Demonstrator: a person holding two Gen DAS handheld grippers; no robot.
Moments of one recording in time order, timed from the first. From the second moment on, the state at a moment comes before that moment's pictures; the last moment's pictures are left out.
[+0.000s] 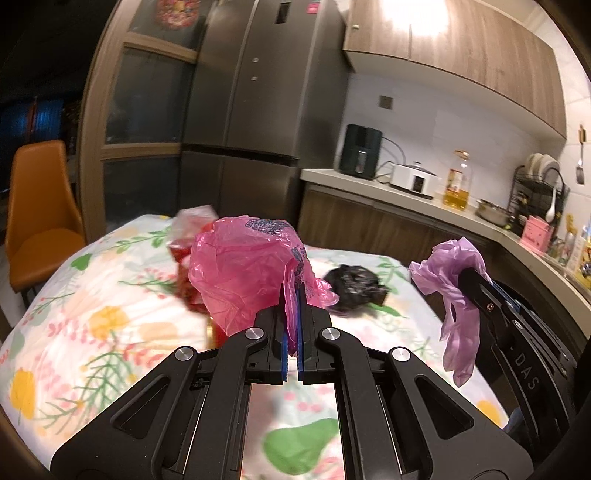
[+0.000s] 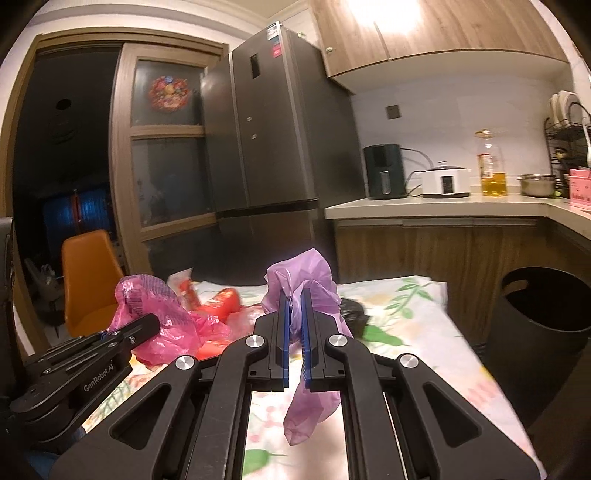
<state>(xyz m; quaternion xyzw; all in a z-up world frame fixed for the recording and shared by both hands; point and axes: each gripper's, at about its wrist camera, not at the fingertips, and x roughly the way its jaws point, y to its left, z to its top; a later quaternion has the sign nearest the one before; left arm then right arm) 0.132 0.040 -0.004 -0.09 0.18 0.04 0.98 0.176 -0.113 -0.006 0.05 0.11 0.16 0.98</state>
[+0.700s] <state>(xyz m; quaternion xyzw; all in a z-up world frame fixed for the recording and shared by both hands) 0.172 -0.083 0.013 -0.03 0.17 -0.08 0.98 0.167 -0.222 0.000 0.07 0.08 0.05 0.99</state>
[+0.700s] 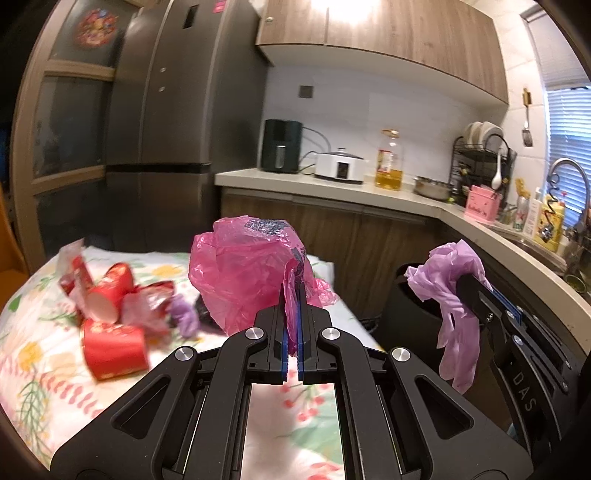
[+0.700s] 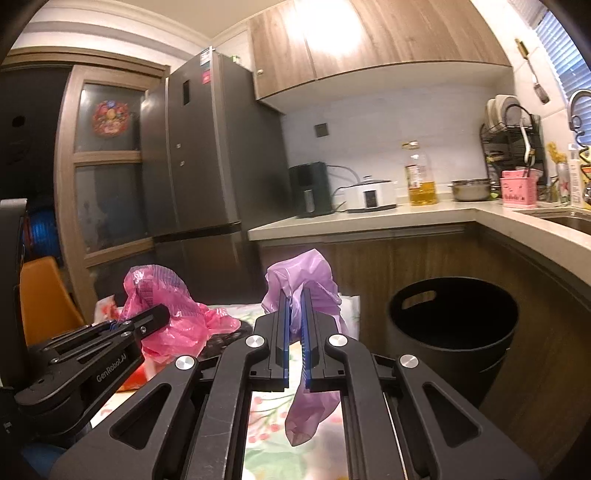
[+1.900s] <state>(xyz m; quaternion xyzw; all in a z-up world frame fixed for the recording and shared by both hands) 0.242 -0.240 0.024 0.01 0.15 -0.20 0.97 0.197 -0.354 0.007 0.08 0.05 -0.10 0.99</state>
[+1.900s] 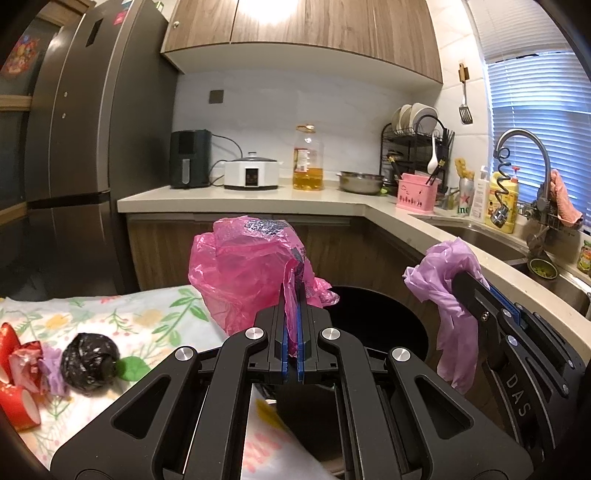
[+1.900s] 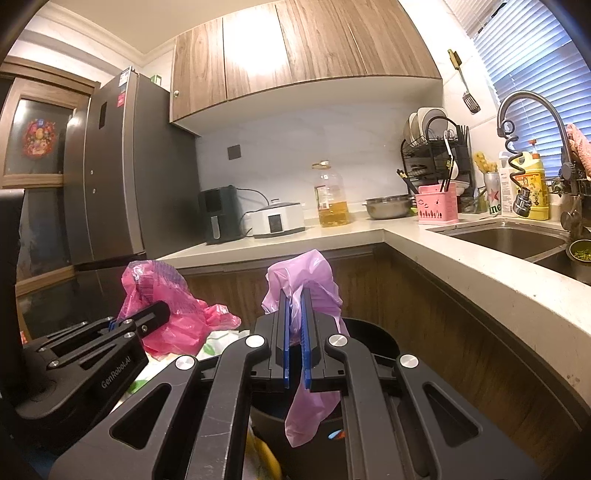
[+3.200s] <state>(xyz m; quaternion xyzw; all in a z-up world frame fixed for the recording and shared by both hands) 0.308 -0.286 -0.015 0.01 0.20 -0.25 0.95 0.258 -0.392 -0.013 0.10 0.10 -0.10 0.99</state>
